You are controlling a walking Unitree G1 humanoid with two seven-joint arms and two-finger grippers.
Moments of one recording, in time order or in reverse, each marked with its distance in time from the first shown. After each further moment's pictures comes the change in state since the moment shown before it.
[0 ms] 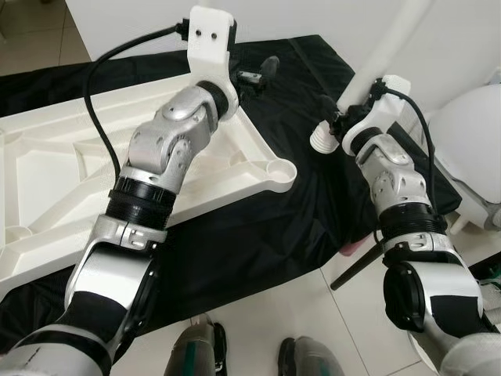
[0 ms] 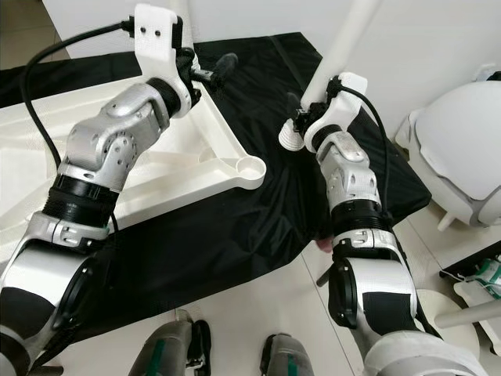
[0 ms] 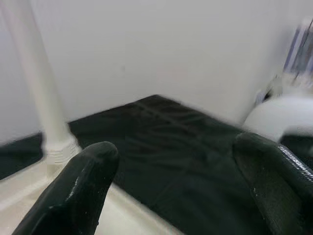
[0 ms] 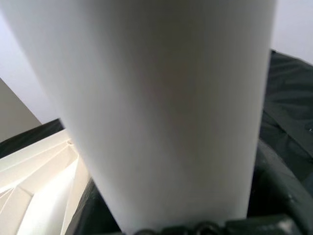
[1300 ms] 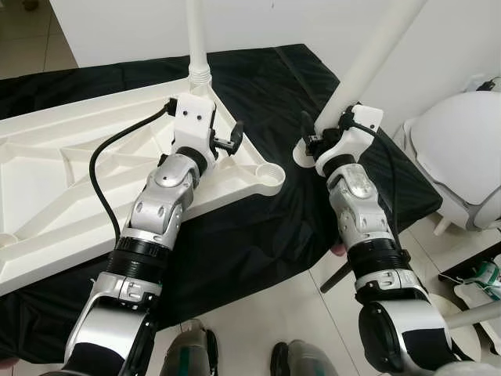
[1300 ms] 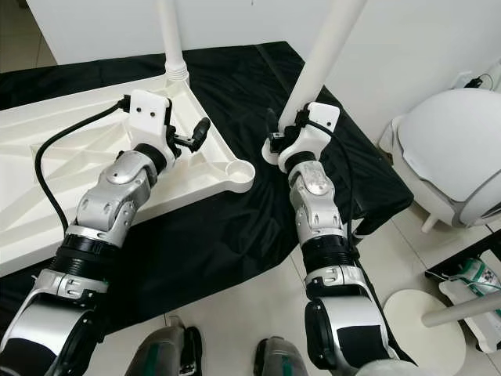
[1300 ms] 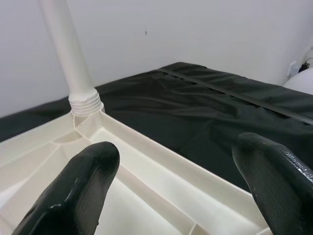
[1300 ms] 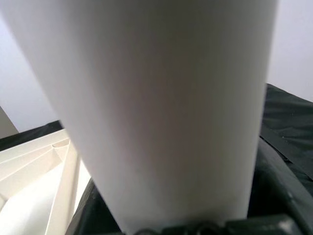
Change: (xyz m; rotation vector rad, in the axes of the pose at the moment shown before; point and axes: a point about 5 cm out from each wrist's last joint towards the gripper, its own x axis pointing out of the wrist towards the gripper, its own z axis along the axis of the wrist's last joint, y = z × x) left arm -0.023 0.013 -0.056 0.063 0.052 0.134; right arm -0.020 0.032 -0.029 -0.081 -0.097 -0.089
